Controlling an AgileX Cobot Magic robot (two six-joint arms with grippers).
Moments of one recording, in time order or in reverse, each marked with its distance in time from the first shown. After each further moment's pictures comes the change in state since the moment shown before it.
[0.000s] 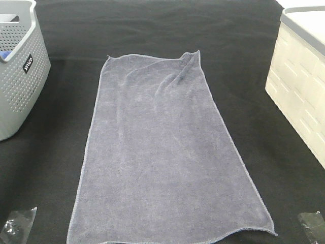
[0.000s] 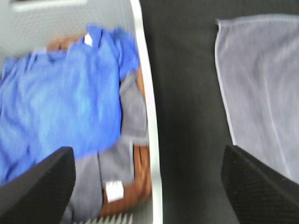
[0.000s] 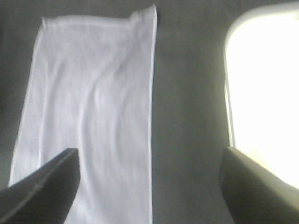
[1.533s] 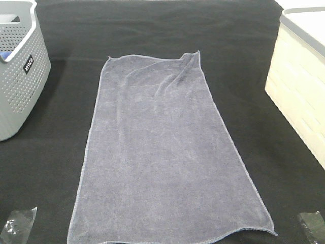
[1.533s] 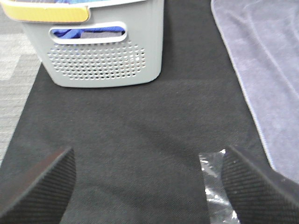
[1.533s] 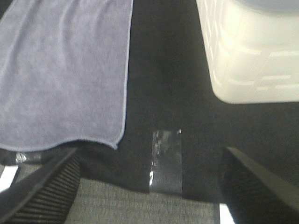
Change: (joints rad) left arm 0.000 -1.789 1.421 0.046 -0.096 -0.053; right arm 0.000 -1.620 1.289 -0.112 0.006 -0.023
